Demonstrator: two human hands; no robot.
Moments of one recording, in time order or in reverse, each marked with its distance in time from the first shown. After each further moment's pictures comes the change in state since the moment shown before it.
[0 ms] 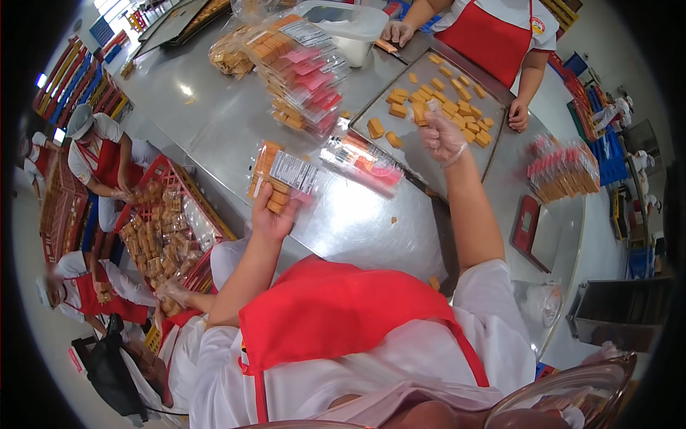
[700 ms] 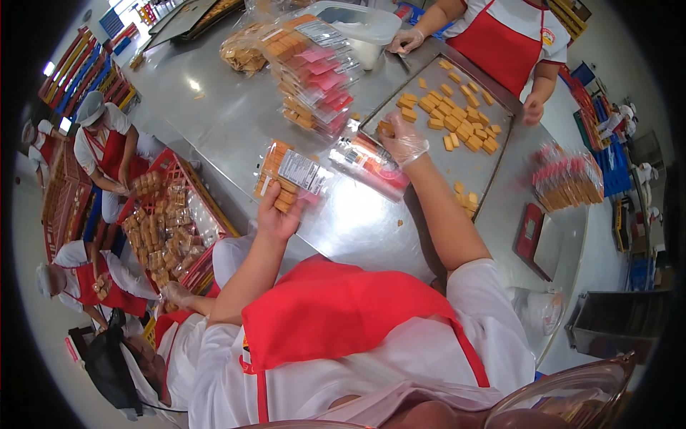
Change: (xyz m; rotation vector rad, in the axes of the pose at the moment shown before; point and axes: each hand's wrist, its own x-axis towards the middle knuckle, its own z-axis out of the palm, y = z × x) left_hand -0.001 0.001 -0.003 0.017 0.043 0.024; right_hand 0.041 0.074 0.039 -1.599 0.233 -0.657
